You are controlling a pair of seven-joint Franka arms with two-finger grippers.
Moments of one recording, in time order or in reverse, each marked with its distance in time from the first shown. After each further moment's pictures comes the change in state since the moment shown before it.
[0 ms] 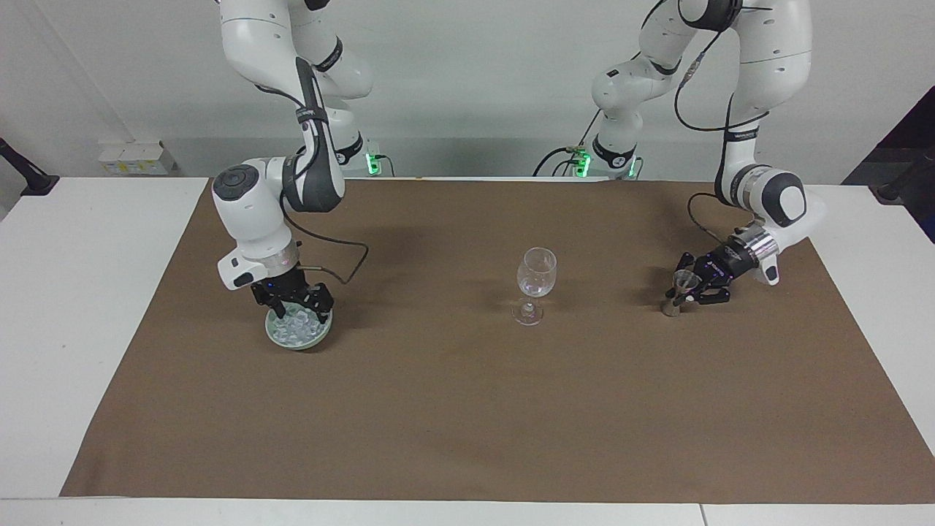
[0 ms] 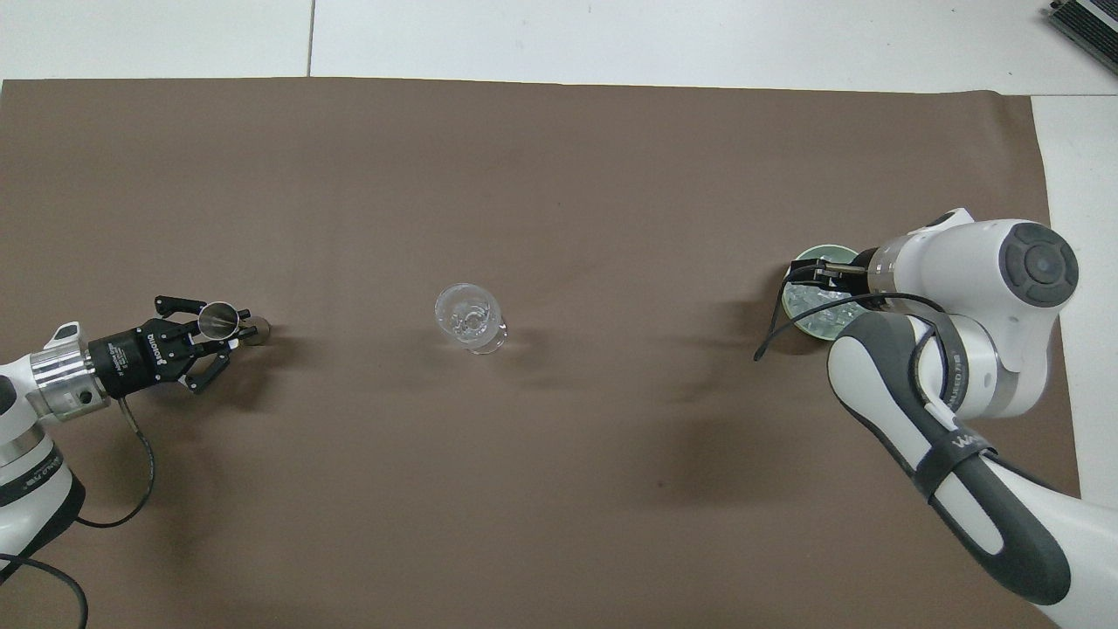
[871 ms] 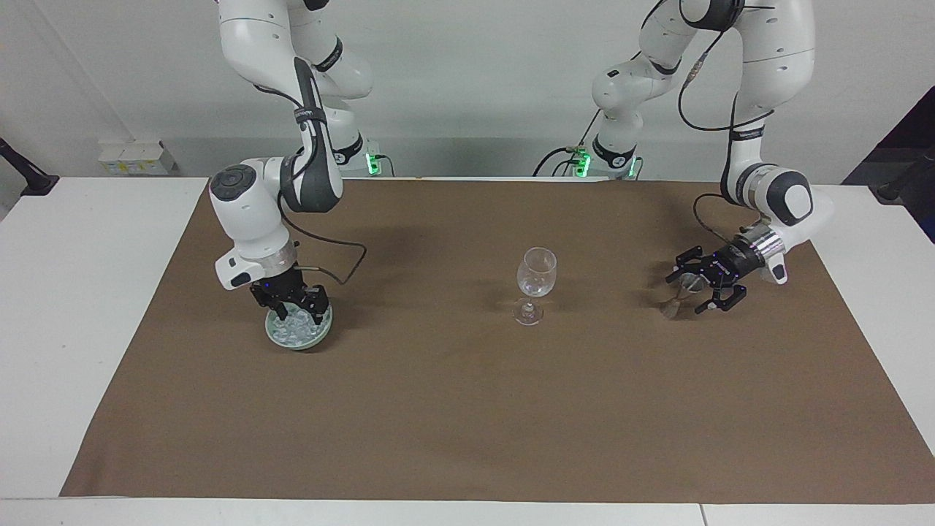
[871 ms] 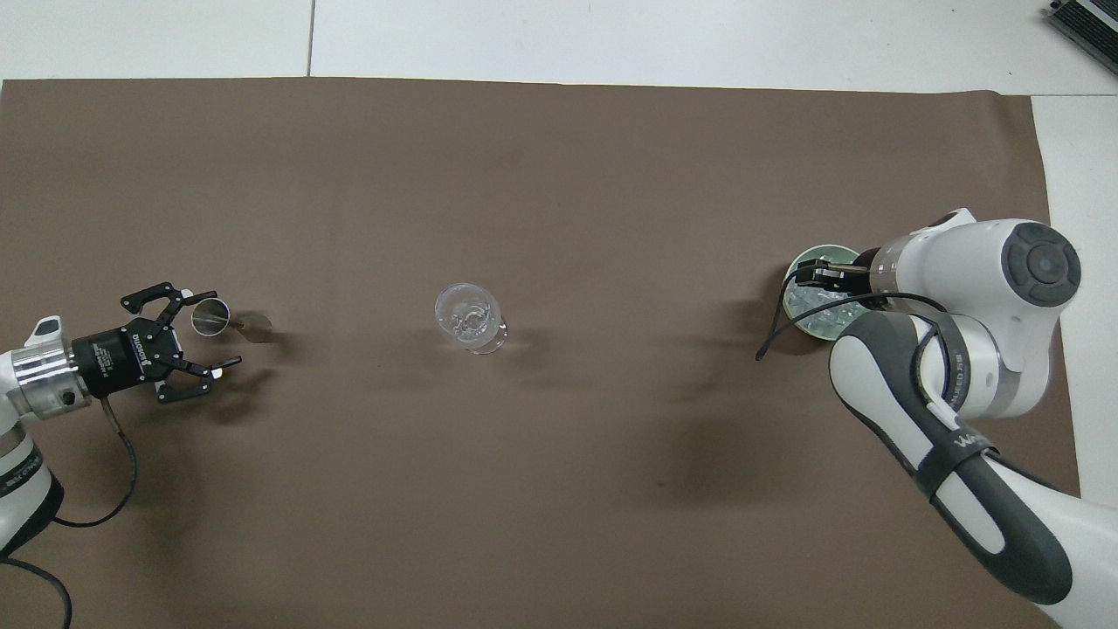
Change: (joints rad) left arm 0.028 0.000 0.007 0.040 0.111 -0.002 0.061; right arm 0.001 0.000 -0.001 0.000 0.000 -0.001 0.001
